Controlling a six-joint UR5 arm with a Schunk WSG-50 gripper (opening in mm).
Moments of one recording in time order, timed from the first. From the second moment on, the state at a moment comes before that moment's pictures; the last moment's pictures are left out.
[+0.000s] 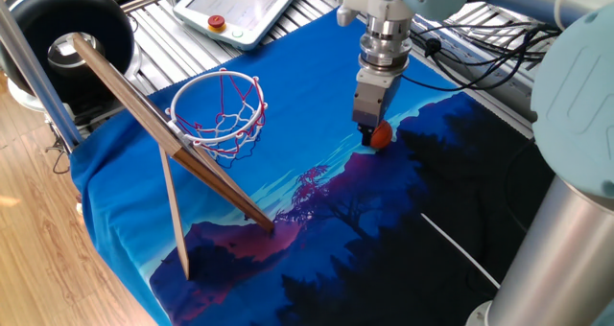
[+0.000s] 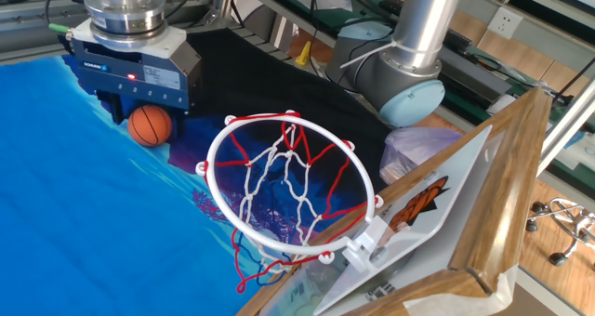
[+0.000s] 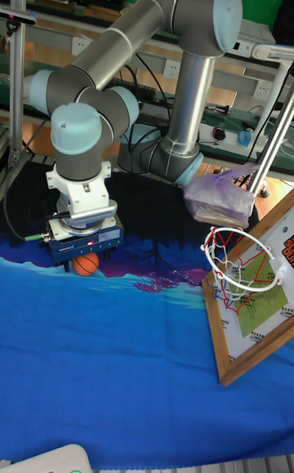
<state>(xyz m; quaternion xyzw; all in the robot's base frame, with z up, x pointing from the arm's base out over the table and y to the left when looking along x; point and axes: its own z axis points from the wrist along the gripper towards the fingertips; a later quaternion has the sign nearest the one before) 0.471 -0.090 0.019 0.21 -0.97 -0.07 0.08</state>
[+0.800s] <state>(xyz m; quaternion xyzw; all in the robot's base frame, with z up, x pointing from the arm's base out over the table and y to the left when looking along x) 0.472 -0.100 0.021 0.19 -0.98 -0.04 0.10</state>
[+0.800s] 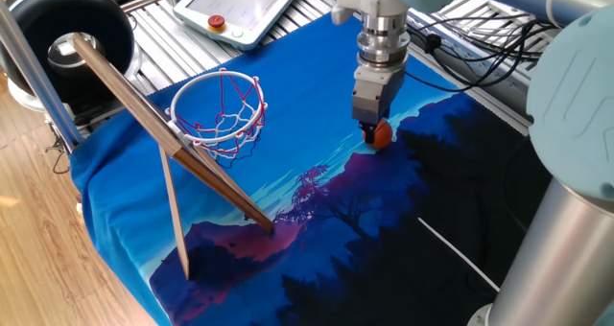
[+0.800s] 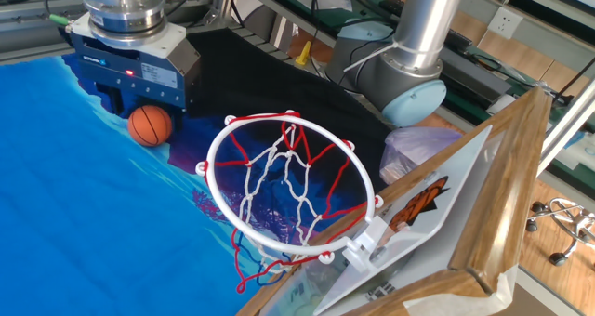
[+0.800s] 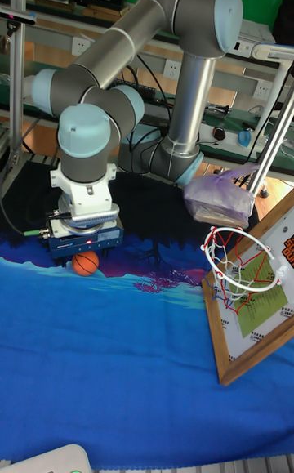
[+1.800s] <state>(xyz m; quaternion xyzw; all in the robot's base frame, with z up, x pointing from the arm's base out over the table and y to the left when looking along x) 0.477 -0.105 0.014 0.17 -0.98 -0.03 0.10</state>
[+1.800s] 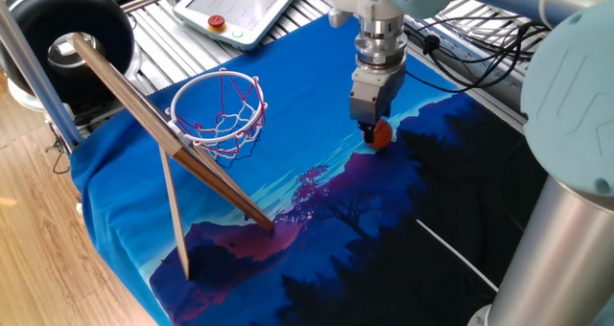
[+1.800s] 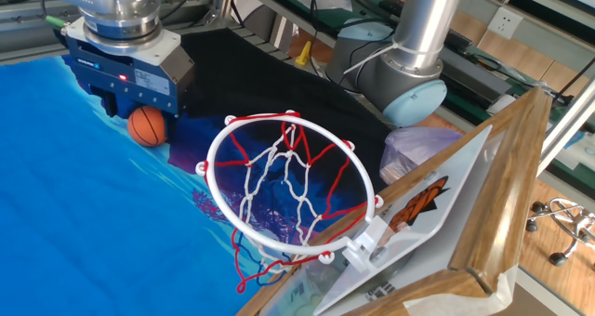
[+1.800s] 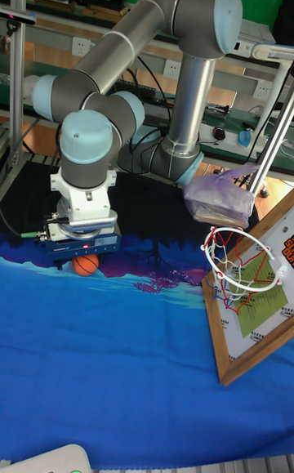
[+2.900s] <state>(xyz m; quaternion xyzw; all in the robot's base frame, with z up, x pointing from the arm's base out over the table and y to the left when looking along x) 0.482 -0.092 0.020 0.14 -0.98 -0.03 0.11</state>
